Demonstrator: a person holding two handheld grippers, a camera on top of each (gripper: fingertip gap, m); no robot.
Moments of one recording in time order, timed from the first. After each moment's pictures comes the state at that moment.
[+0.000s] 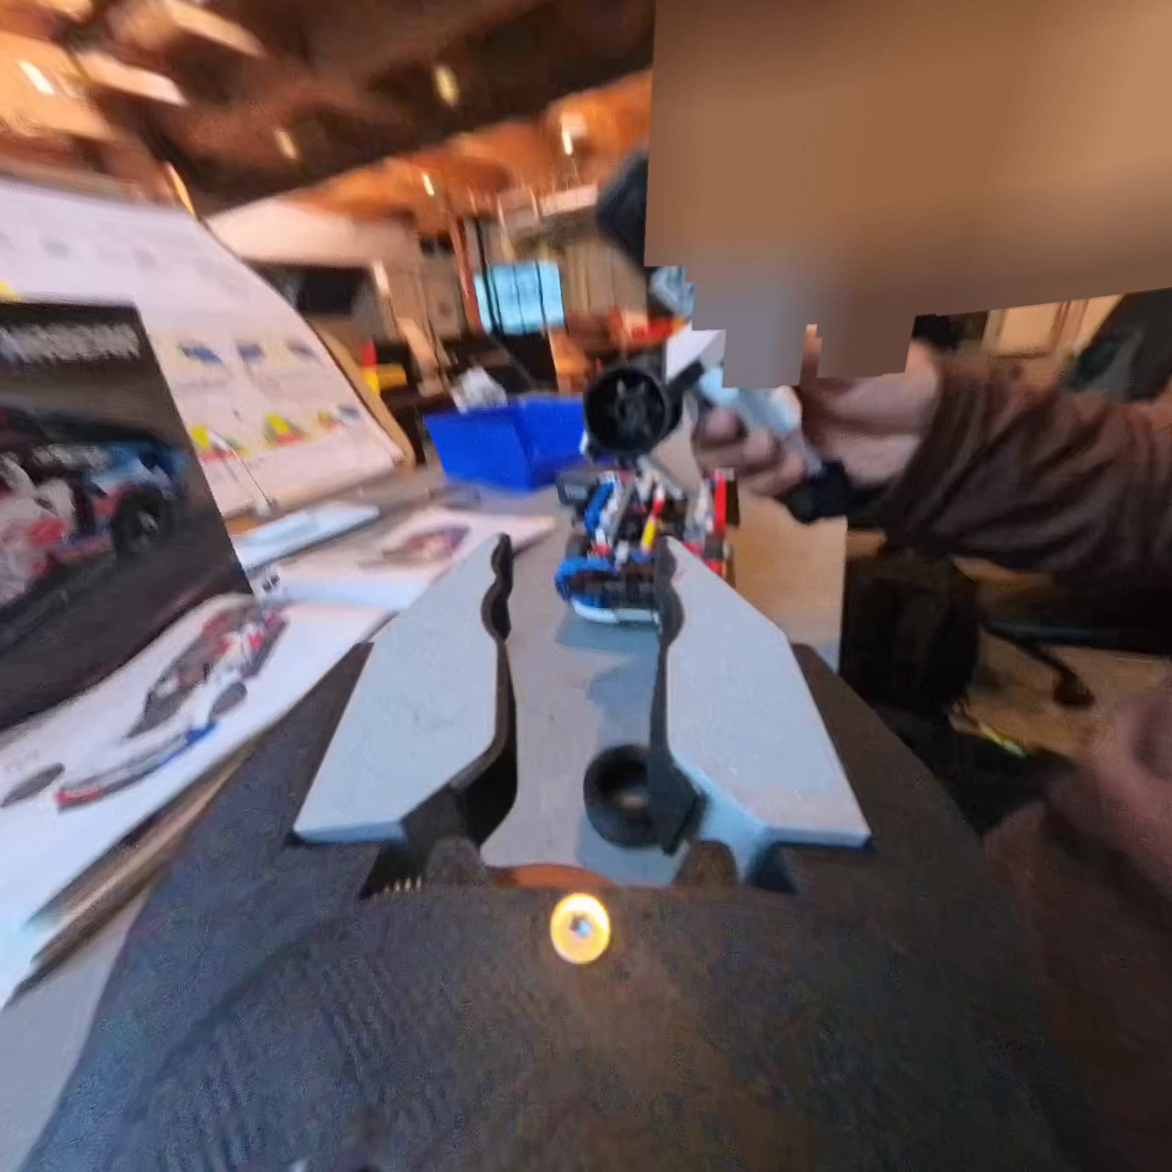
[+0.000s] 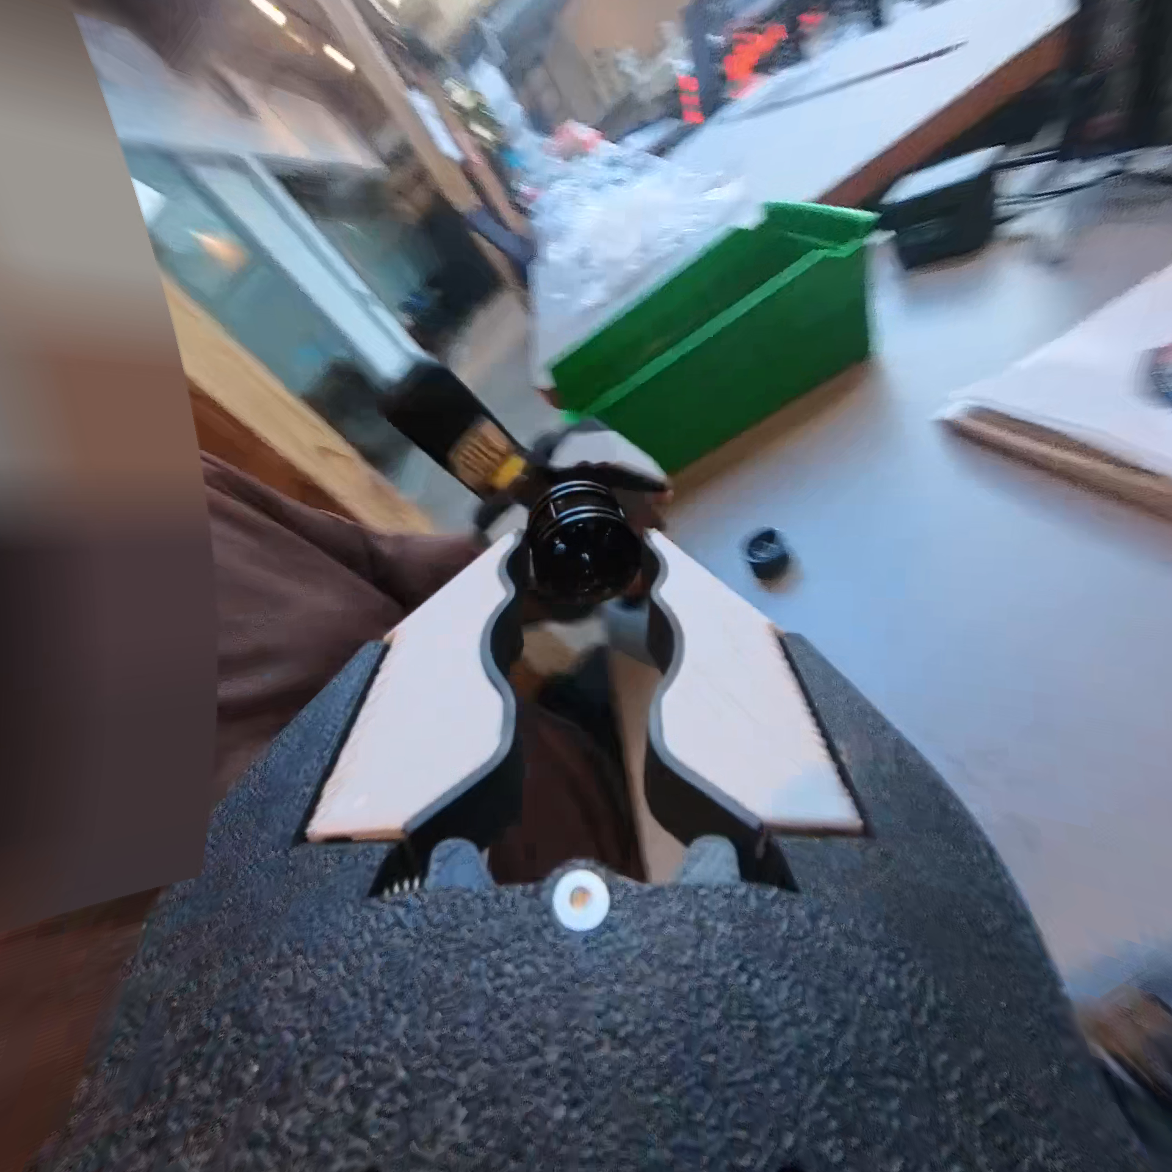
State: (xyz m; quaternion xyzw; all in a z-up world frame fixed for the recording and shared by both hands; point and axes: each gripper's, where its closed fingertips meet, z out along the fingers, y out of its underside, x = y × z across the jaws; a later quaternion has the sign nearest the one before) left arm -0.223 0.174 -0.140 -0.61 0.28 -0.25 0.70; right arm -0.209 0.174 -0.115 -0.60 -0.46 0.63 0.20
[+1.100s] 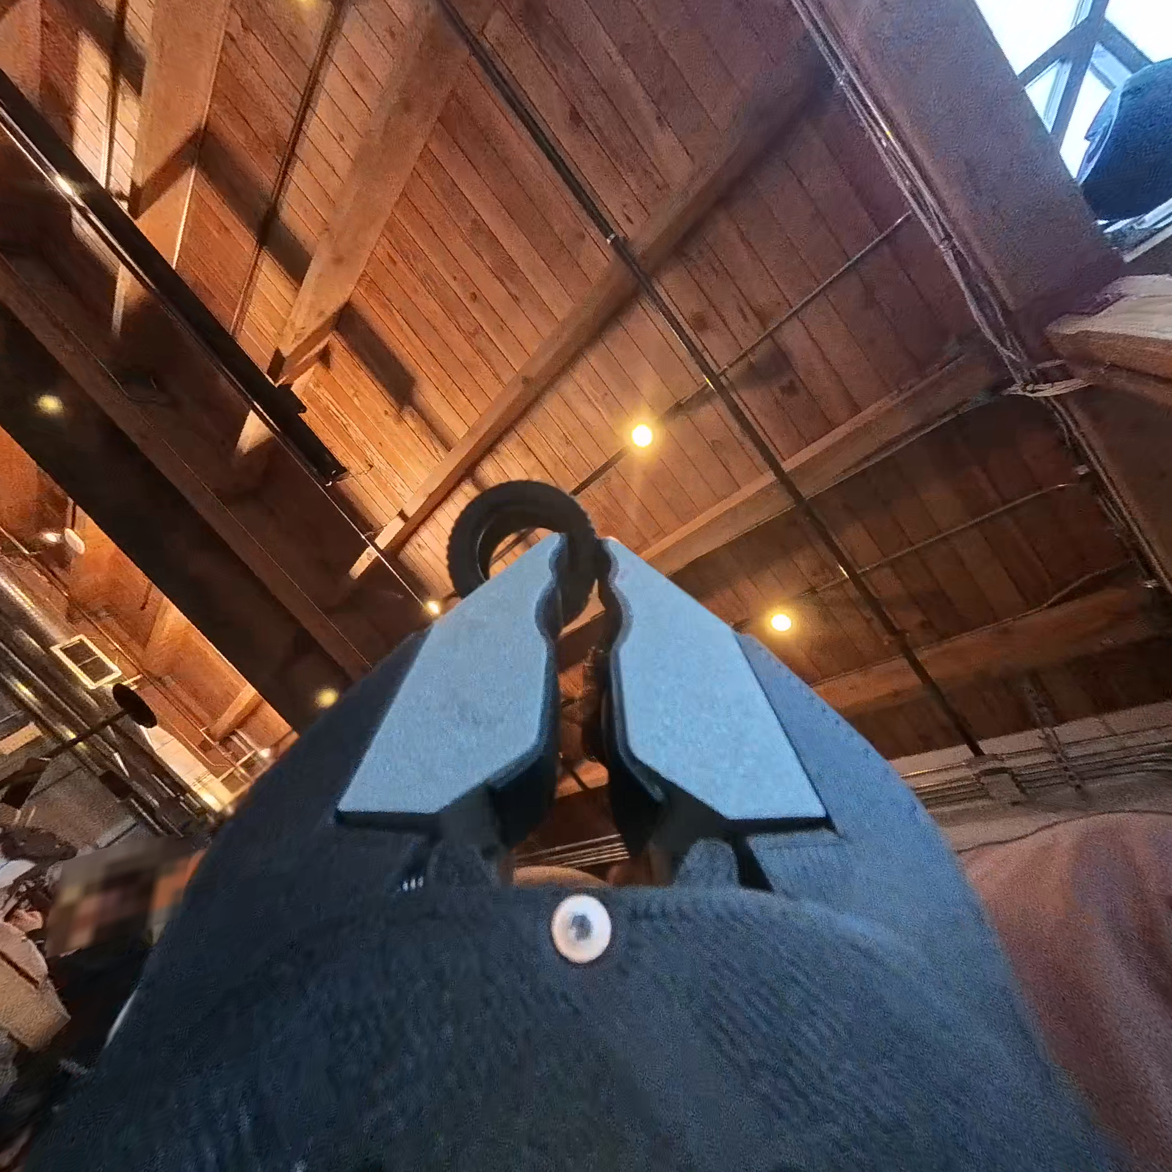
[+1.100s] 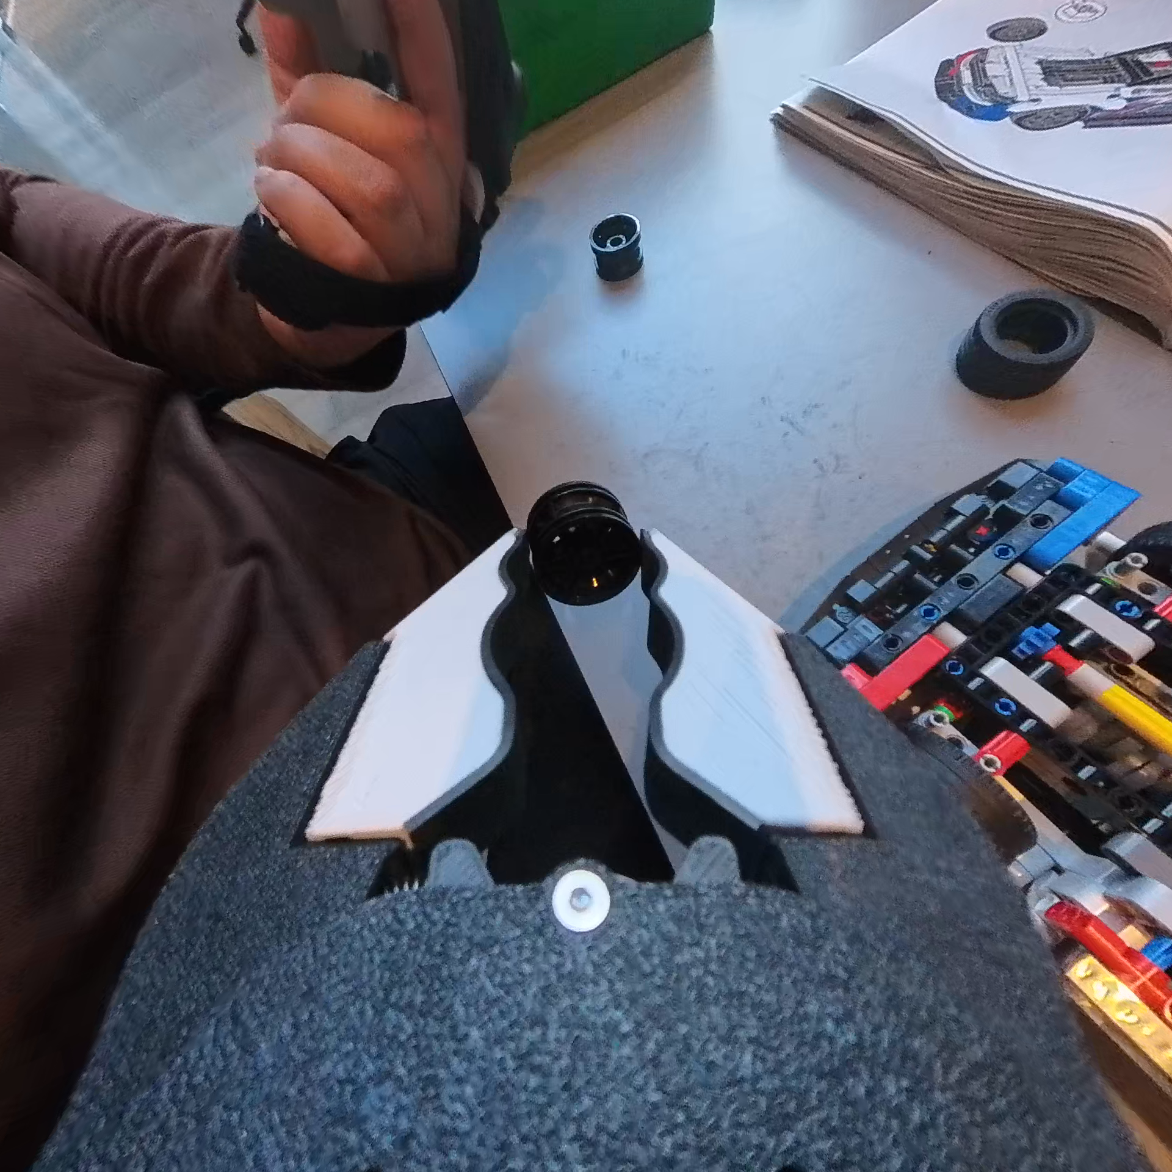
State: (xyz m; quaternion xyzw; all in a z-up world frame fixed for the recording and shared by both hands) left arm -0.291 0.154 -0.066 -0.16 -0.13 -0.83 0.52; right arm -0.118 0.158 -0.205 -0.69 -0.56 0.38 0.26
